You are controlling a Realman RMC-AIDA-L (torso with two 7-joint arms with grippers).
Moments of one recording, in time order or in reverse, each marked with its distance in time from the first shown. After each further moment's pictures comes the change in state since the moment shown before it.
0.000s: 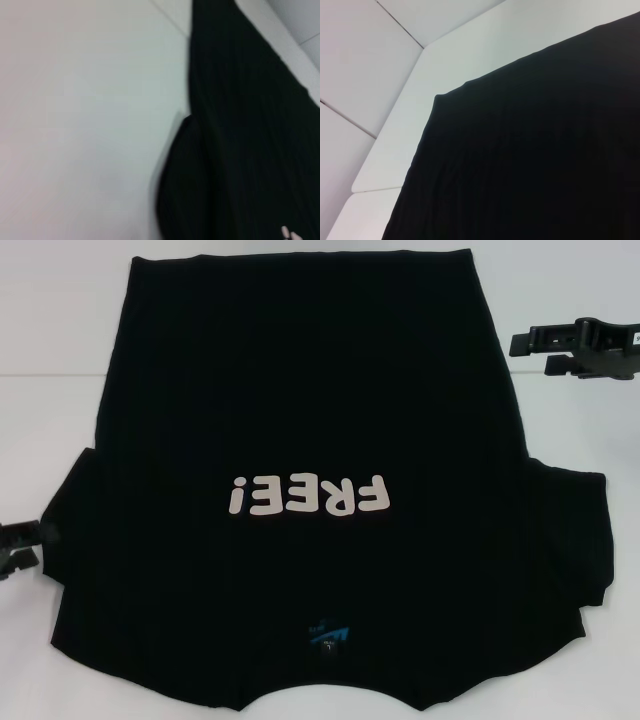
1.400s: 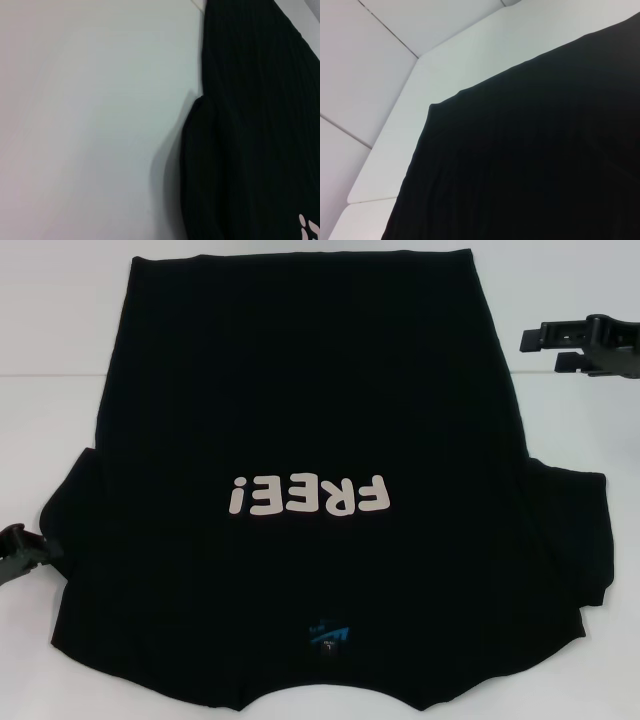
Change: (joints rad) left arm -0.043 0.007 0.029 -0.047 0.057 -0.048 -0.033; right arm -0.011 -0.005 0.016 0.001 0.006 0.011 0.000
